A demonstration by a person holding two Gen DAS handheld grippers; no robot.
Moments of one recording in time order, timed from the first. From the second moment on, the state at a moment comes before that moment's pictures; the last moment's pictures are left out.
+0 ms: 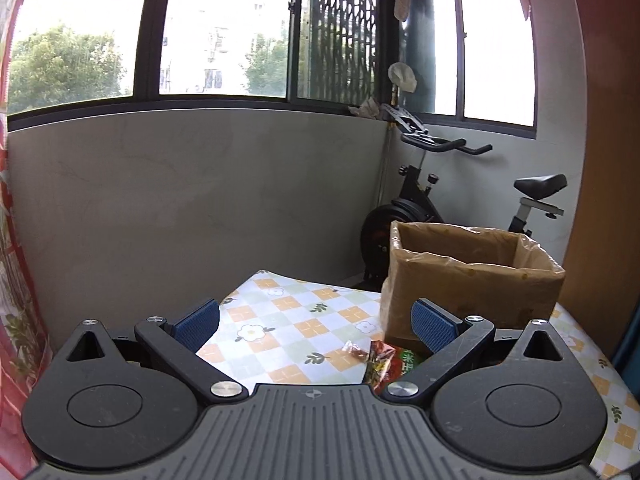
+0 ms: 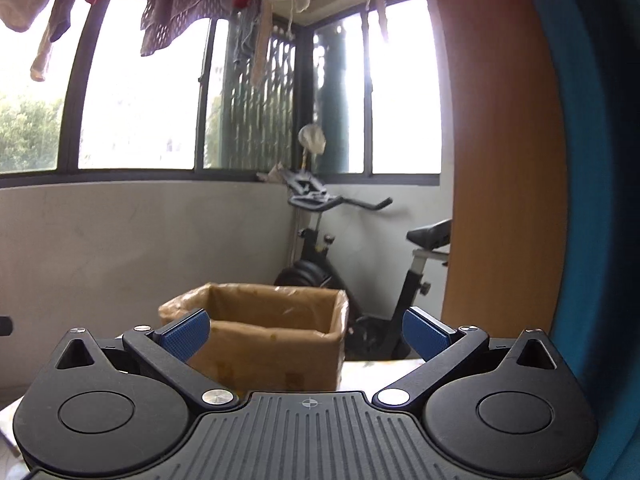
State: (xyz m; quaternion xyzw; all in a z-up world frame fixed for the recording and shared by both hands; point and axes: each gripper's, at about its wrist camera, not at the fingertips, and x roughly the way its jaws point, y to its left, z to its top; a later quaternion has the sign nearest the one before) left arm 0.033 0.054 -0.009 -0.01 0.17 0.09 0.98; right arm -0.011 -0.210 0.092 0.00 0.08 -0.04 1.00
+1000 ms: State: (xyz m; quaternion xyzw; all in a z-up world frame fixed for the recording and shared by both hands) left arm 0.141 0.059 -0.165 -0.21 0.44 -0.02 0.87; right arm 0.071 -0.241 -0.076 0.09 0.26 -0.06 0.96
